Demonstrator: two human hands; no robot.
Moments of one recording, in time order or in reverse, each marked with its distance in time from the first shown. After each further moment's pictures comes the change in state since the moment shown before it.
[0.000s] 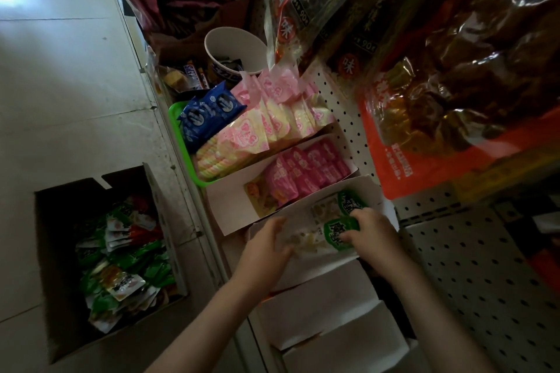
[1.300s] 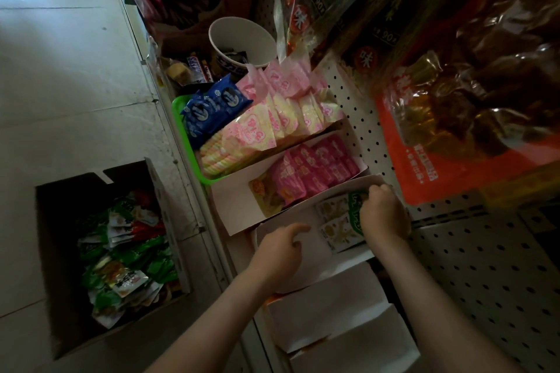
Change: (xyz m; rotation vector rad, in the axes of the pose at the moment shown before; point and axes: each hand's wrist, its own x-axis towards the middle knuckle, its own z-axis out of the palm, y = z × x) left_hand 0.023 -0.001 0.009 0.223 -0.158 0.051; right_hand 0.052 0.002 0.019 0.082 0.366 0.308
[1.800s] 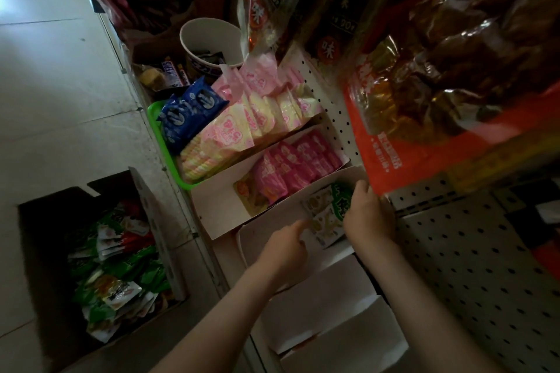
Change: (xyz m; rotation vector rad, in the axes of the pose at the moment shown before) left_hand 0.014 0.022 0.021 0.095 -0.090 0.028; right_hand -0.020 0.007 -0.012 -0.259 0.033 -0.218
